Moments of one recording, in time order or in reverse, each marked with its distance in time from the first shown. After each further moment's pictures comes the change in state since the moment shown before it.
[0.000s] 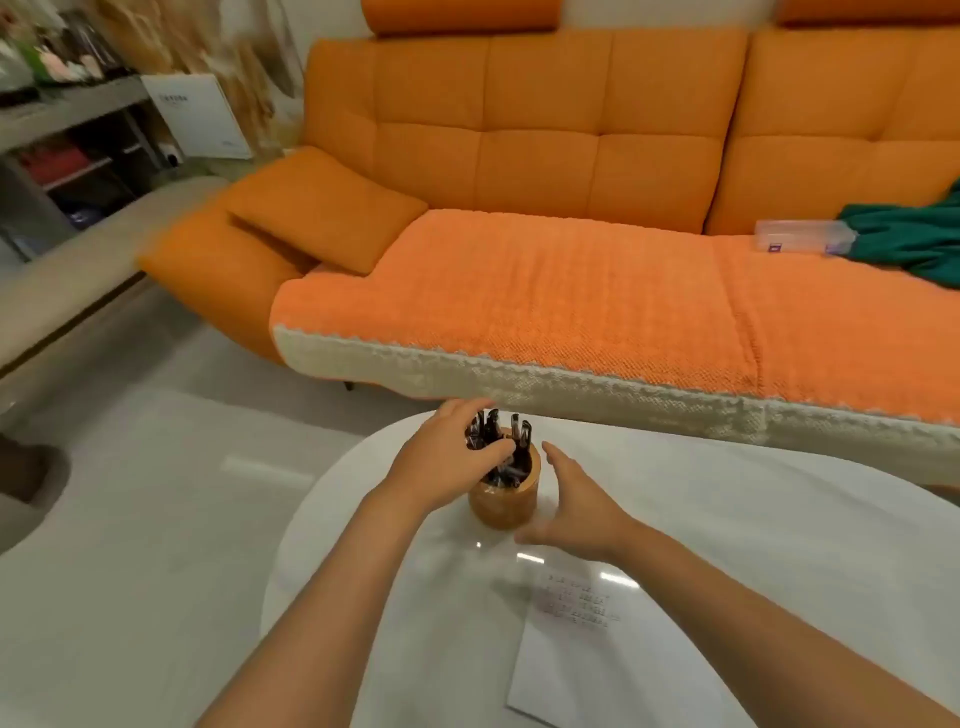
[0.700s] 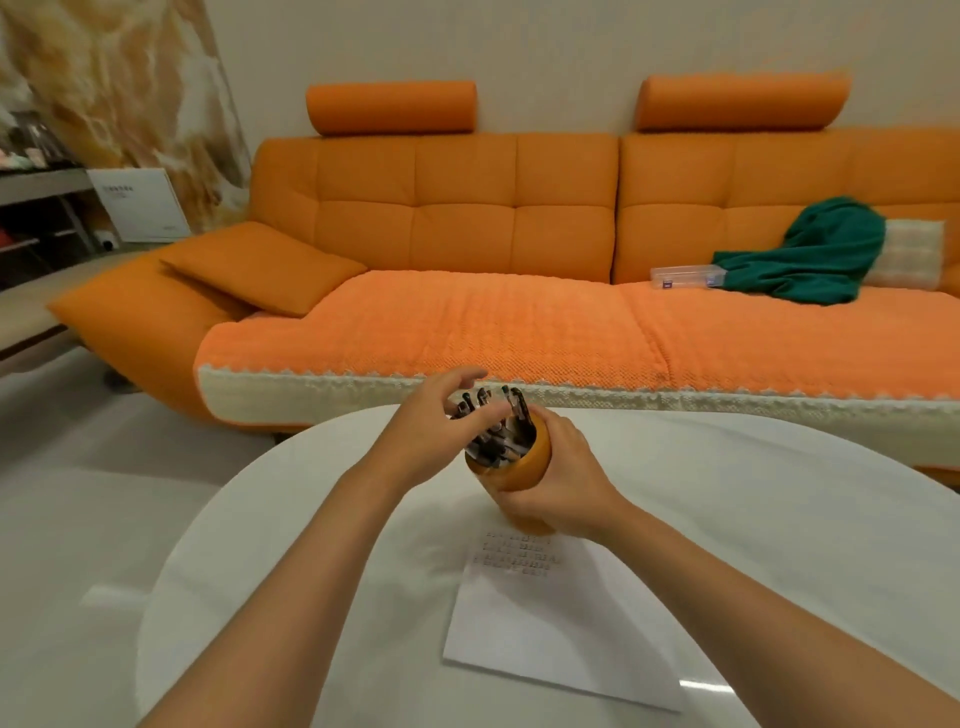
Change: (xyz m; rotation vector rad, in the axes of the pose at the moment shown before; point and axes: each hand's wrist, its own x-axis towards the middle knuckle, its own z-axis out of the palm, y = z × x) left_hand -0.036 -0.003 0.086 -0.215 0.116 0.332; right_hand -0.058 0.059 0.020 0.086 0.514 -0.372
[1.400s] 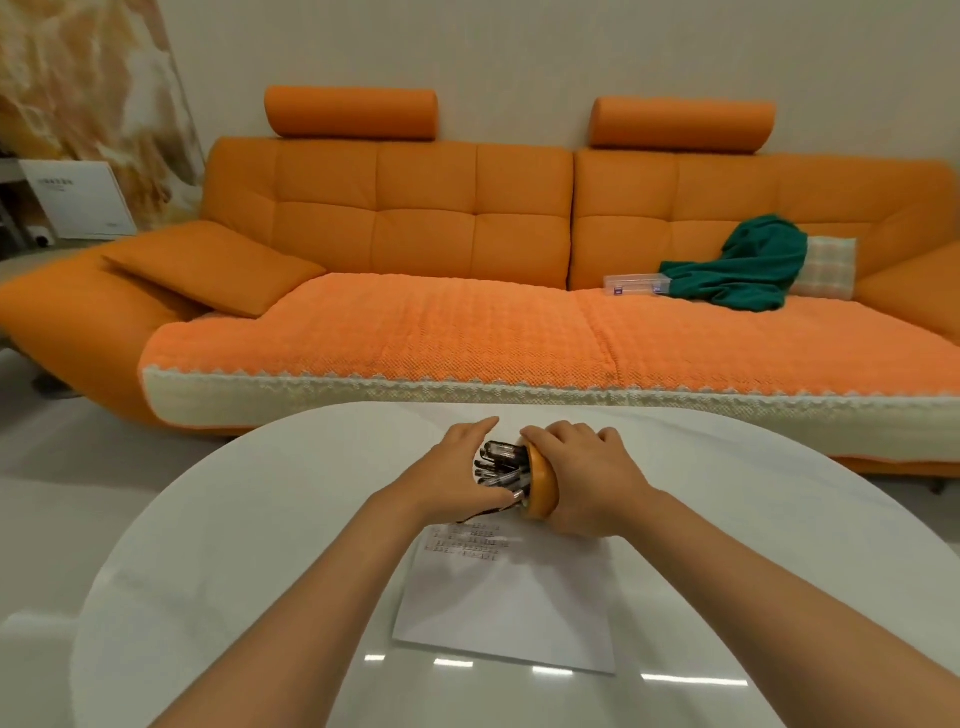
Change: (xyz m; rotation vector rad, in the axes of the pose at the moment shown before) left_hand -0.011 -0.009 0.078 0.218 -0.351 0.014; right_hand -0.035 0.026 -0.070 -0.982 -0.180 -0.074
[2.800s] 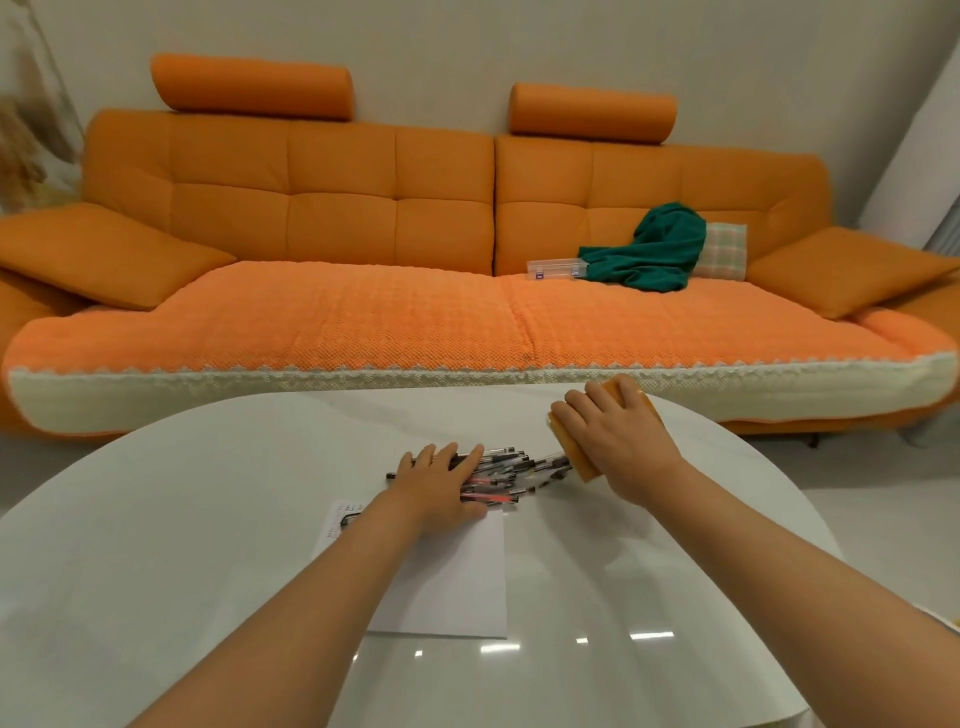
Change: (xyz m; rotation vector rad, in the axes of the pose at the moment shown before) left_hand 0.042 0.035 0.095 0.551 -0.249 0.008; right_hand -0.082 0.107 -0.037 -0.644 -0.080 0.043
